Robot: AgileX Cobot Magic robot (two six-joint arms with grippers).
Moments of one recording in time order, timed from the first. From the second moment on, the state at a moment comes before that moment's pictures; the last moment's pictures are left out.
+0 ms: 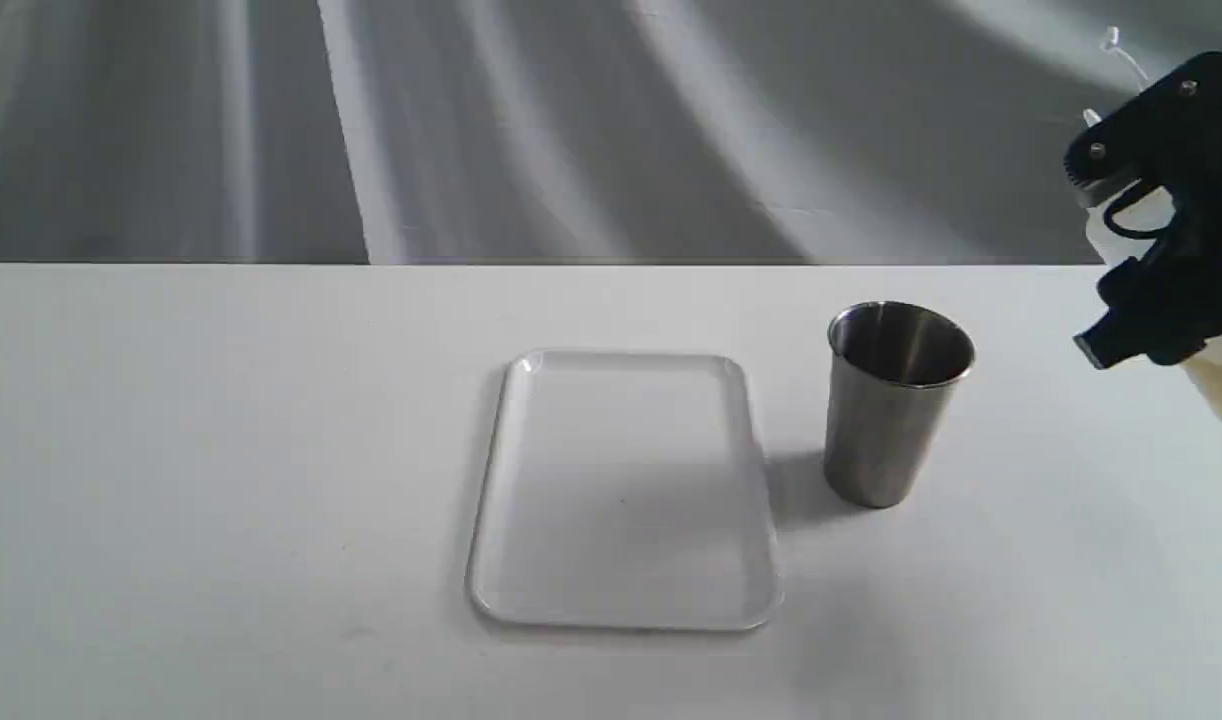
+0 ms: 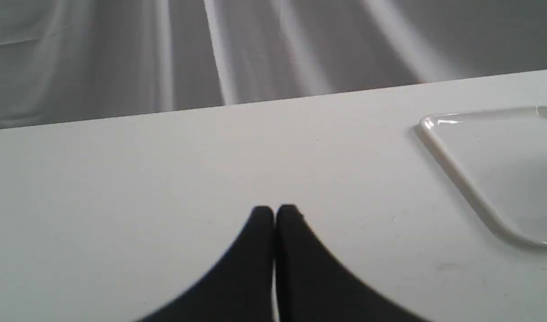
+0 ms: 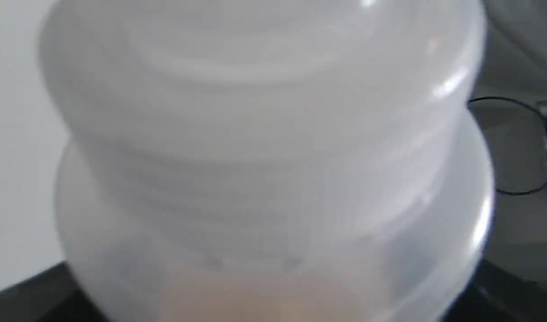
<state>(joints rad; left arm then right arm) -0.06 0.00 0.00 0.03 0.27 0.04 -0.03 1.61 -1.08 -0.98 0.49 0.40</state>
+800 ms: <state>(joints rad) -0.06 0.00 0.00 0.03 0.27 0.04 -0.03 1.84 -1.23 -1.58 0.51 0.61</state>
